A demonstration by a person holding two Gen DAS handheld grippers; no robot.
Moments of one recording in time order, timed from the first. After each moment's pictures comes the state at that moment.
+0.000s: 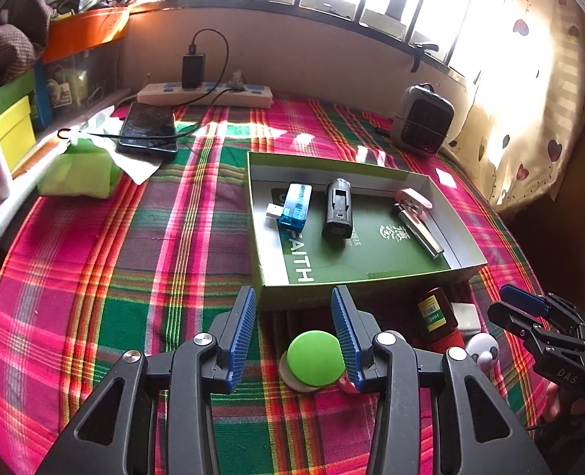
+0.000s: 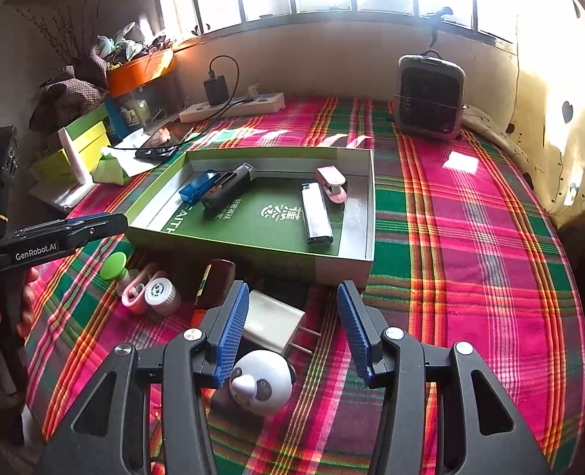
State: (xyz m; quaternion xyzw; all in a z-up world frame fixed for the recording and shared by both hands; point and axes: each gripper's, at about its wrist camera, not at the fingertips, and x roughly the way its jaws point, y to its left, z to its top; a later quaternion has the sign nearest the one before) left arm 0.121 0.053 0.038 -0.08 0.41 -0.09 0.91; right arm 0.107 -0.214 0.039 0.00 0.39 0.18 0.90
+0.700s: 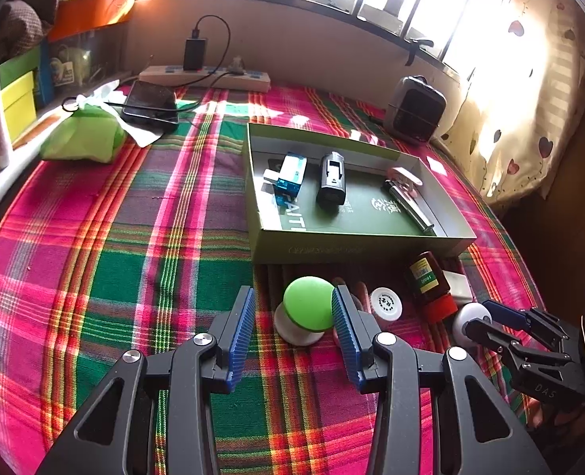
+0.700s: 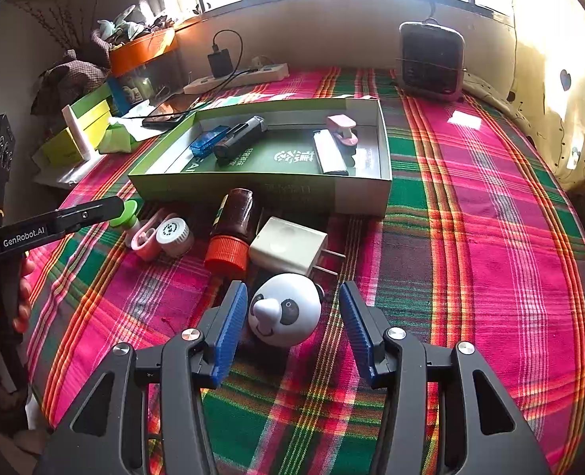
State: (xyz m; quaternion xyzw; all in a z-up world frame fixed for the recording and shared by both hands) left arm 0.097 0.059 0.023 -0.10 0.41 -0.10 0.90; right arm 0.080 -0.208 0.014 0.00 0.42 0.18 0.89
